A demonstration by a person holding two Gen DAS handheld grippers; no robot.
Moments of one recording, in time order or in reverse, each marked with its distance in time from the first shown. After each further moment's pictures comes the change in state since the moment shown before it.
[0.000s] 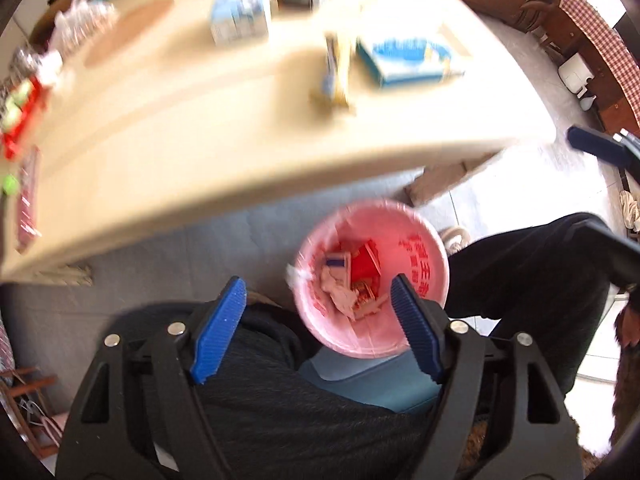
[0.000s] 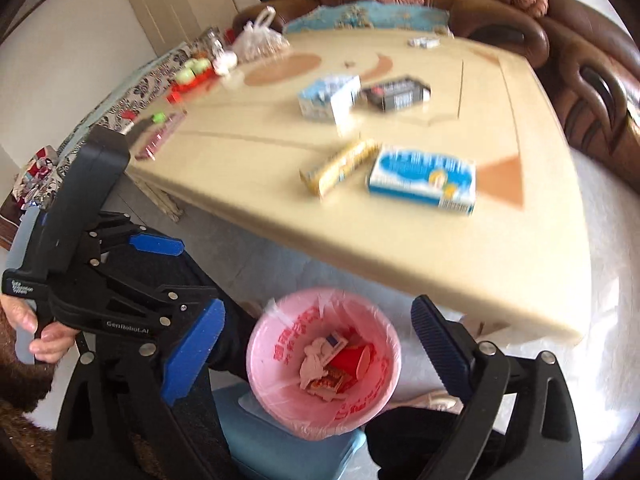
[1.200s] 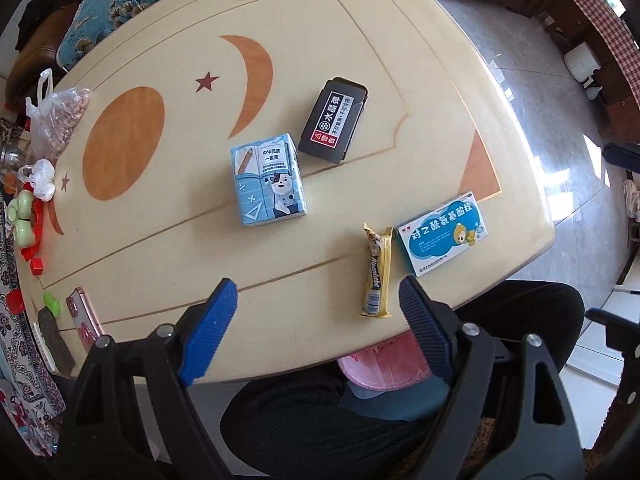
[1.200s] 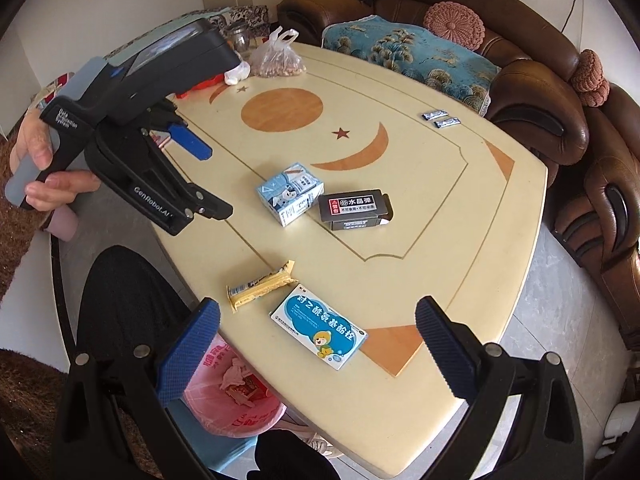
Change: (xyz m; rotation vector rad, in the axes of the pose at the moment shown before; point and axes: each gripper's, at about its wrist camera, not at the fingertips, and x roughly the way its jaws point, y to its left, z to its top) left arm -0.022 0.027 0.227 0.073 0.157 0.009; right arm 0.016 -0.068 0.164 -0.292 0.168 -0.010
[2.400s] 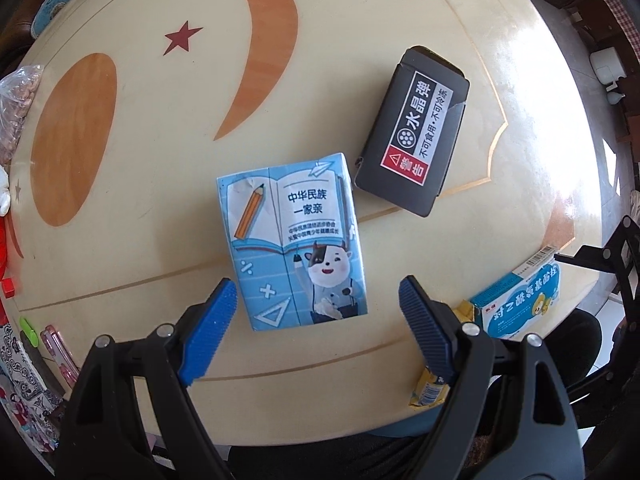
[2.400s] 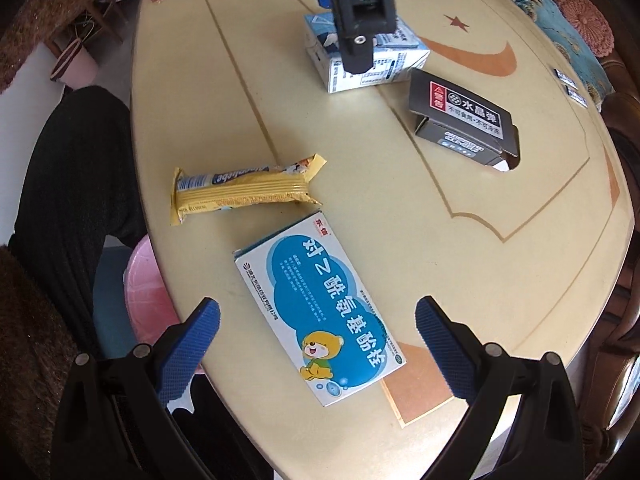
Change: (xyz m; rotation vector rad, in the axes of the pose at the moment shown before) left arm 0.119 0.050 0.075 -0.043 0.157 -0.027; right arm 0.181 0.022 -0.023 -0.377 0.367 0.084
